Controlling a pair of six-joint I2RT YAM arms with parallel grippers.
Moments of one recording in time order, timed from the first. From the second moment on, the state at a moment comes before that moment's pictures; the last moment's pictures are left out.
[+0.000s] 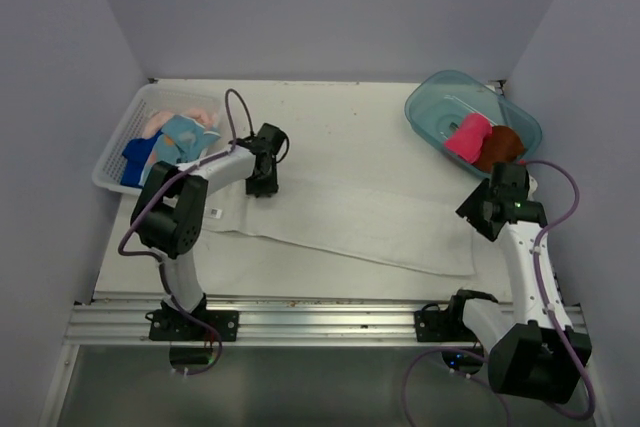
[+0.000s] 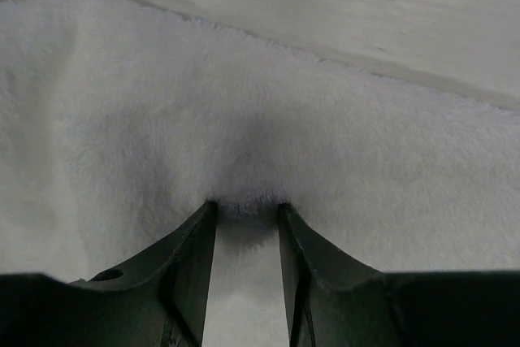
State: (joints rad) left arm -0.46 1.87 1.22 -0.60 -0.23 -0.50; right arm -0.17 0.97 0.78 -0.83 0.14 0.57
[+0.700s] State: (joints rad) left arm -0.45 1.80 1.30 -0.69 -0.26 -0.45; right arm -0.16 1.22 0.73 -0.78 -0.08 0.49
